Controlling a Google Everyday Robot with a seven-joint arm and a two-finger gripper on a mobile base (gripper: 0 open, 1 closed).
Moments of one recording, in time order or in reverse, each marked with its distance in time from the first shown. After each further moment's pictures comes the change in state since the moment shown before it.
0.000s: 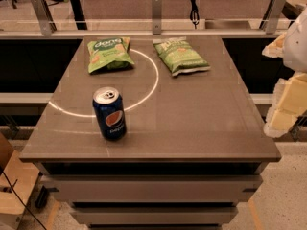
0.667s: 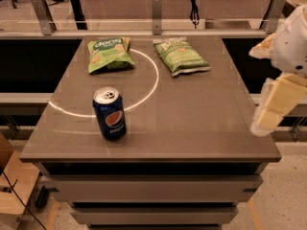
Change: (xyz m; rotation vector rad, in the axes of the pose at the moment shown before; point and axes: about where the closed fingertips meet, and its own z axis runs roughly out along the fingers) arm -0.020 0.002 0.009 -0.024 -0.075 -0.021
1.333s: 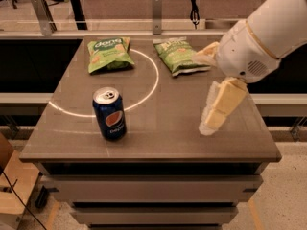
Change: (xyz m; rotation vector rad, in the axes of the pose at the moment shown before) arm -0.091 0.012 0.046 -0.131 -0.310 -0.157
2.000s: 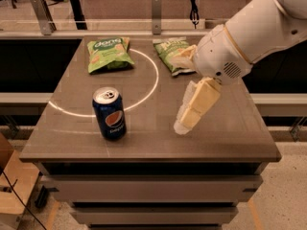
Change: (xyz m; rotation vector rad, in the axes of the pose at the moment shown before) arm -0.046 0.002 0.029 -0.071 -0.169 0.003
